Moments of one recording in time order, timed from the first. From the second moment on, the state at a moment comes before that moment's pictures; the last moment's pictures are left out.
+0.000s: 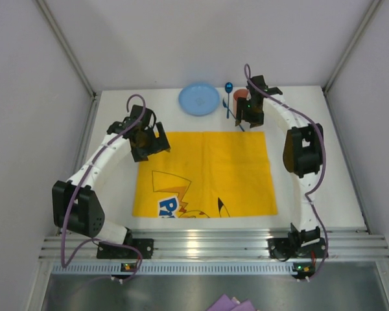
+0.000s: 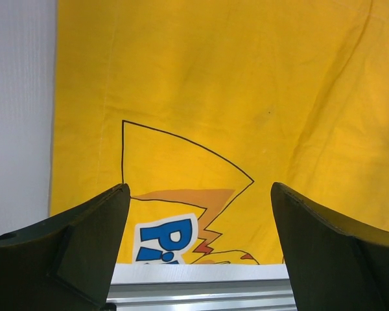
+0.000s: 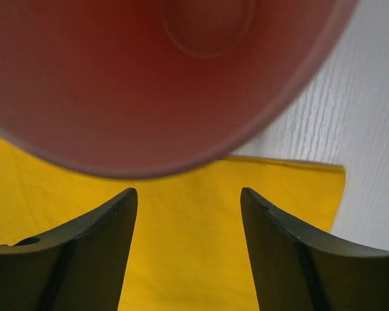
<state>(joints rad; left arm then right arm) -0.29 1.47 1.25 -0.84 -0.02 -0.63 0.26 2.22 1.97 -0.83 -0.07 0.32</state>
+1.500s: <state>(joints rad) -0.28 1.38 1.23 -0.94 -0.11 -0.68 0.35 2.46 2.18 -0.79 0.22 0.28</state>
